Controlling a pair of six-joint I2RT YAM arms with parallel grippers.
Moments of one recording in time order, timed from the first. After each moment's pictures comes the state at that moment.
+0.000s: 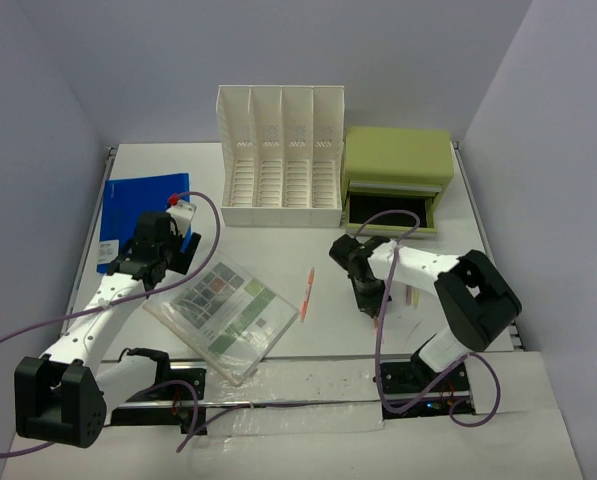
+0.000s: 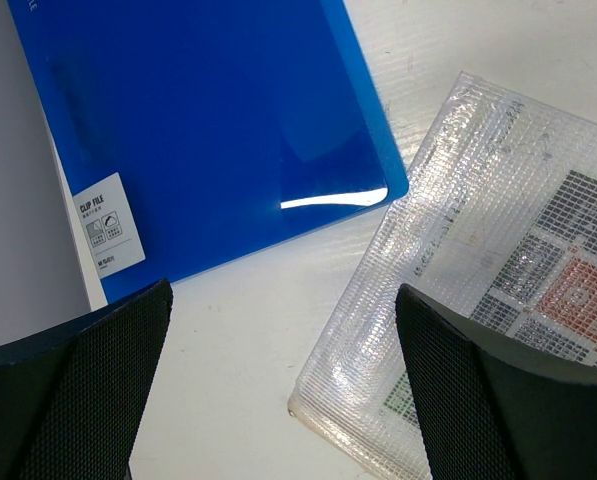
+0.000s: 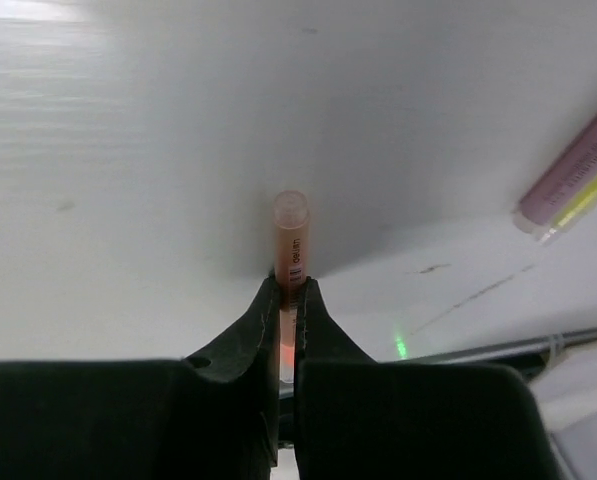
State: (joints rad) left arm -0.21 1.06 0.69 -0.38 -0.28 0.32; right arm 0.64 1.55 0.82 -0.91 0.22 0.53
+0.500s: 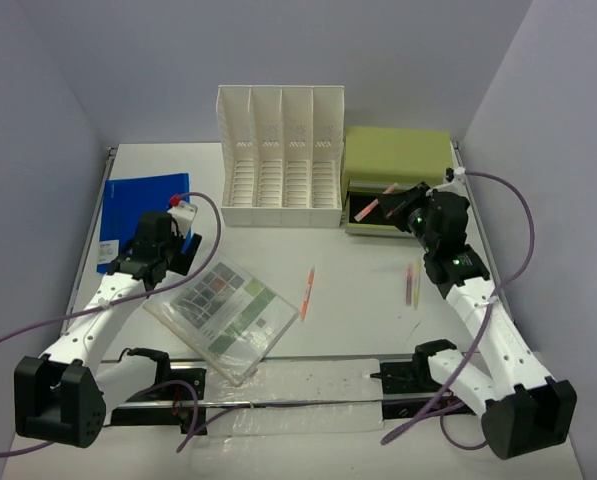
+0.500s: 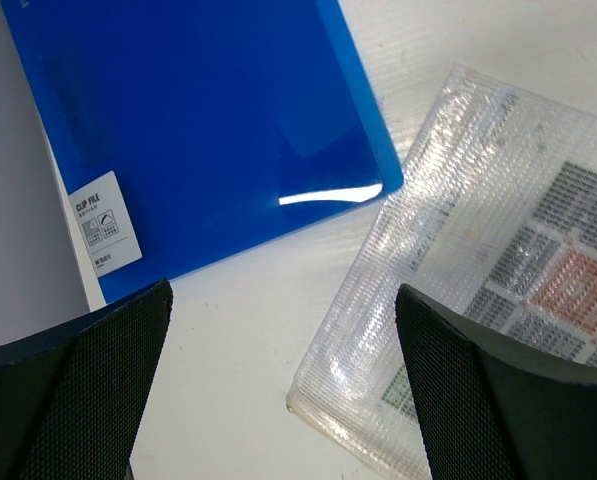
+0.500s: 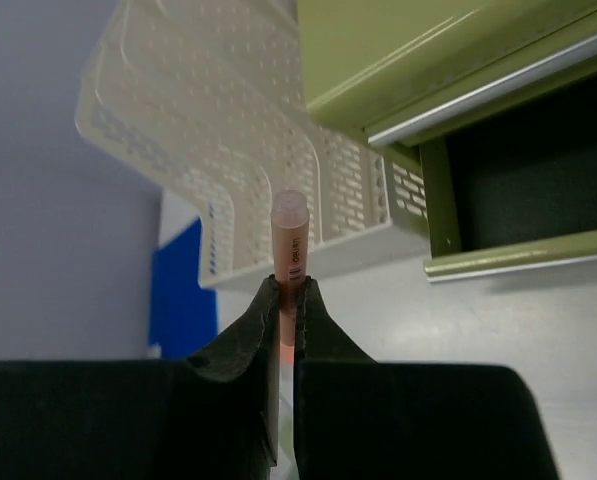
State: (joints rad) left arm -0.22 1.06 0.69 -0.40 -0.27 0.32; right arm 0.20 0.93 0.79 -0.14 -0.03 0.83
